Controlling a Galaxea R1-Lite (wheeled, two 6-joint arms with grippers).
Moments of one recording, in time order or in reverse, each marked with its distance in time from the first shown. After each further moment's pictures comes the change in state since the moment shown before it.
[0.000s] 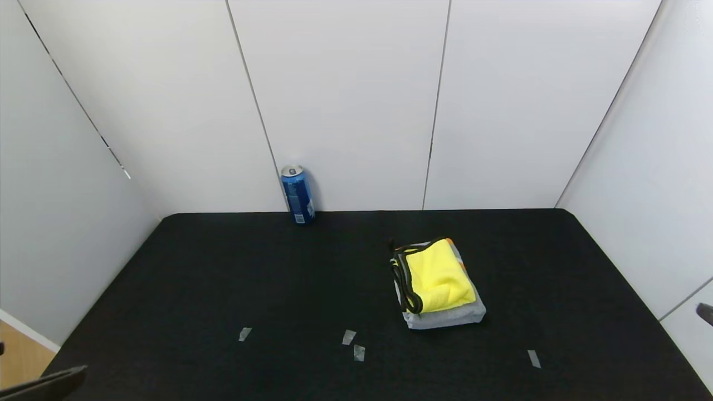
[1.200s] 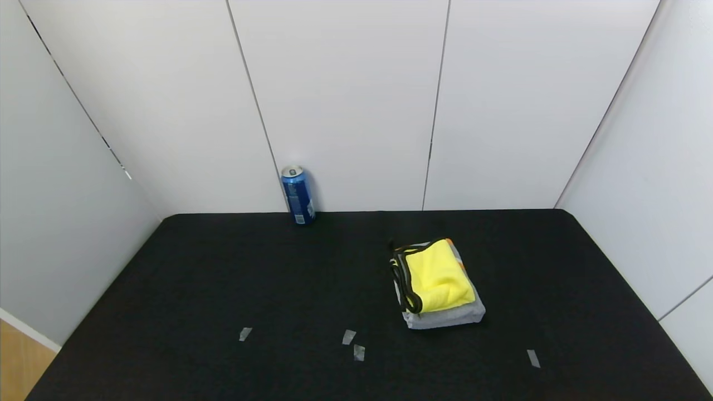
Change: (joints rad) left arm 0.425 -0.692 0.323 0.140 -0.257 0.225; right arm -0.038 -0.668 0.133 0.337 -0.020 -0.100
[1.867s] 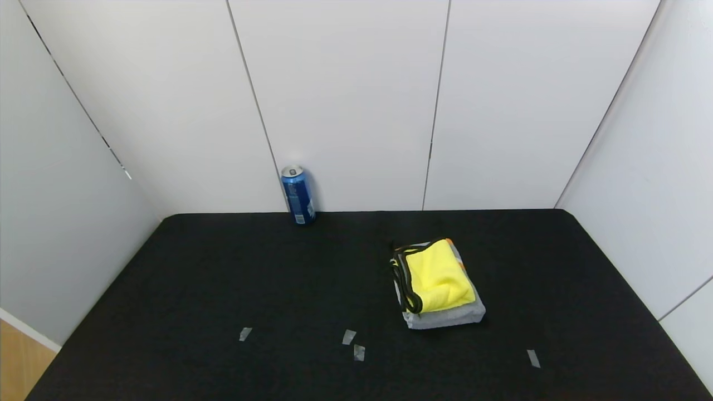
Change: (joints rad) left arm 0.005 -0.134 0.451 -0.634 0.003 0.013; right arm 0.004 -0.105 0.323 -0.342 -0.092 -0.180
